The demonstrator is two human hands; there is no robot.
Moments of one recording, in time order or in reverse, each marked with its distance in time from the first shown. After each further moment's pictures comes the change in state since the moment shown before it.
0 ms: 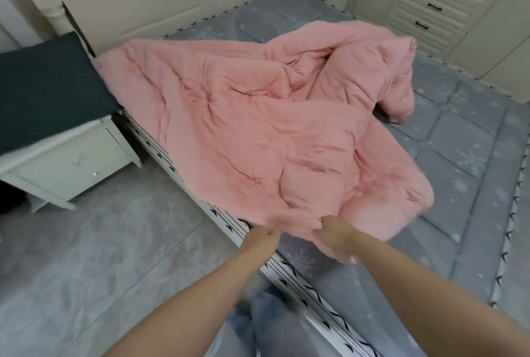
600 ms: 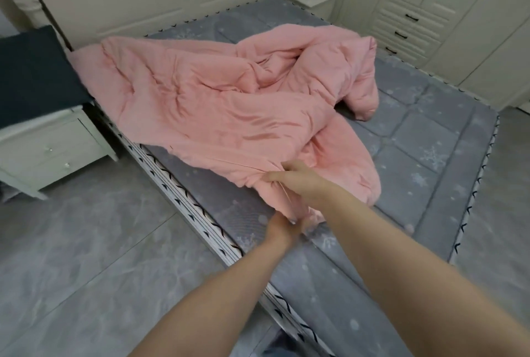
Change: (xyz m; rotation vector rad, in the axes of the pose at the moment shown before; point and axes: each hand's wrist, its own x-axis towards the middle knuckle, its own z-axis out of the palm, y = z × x) left_hand -0.031 0.141 0.182 -0.631 0.114 0.134; right_hand -0.055 0.057 -0.079 0.575 0.099 -0.283
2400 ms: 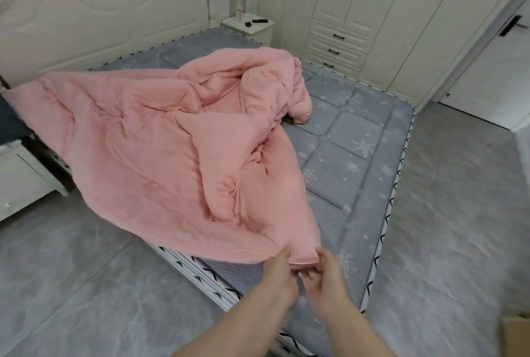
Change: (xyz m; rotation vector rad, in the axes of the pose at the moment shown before) left_hand -0.135 -0.042 0.174 -0.897 0.068 -0.475; right_hand -0.196 0.263 -0.035 1.492 0.545 0.228
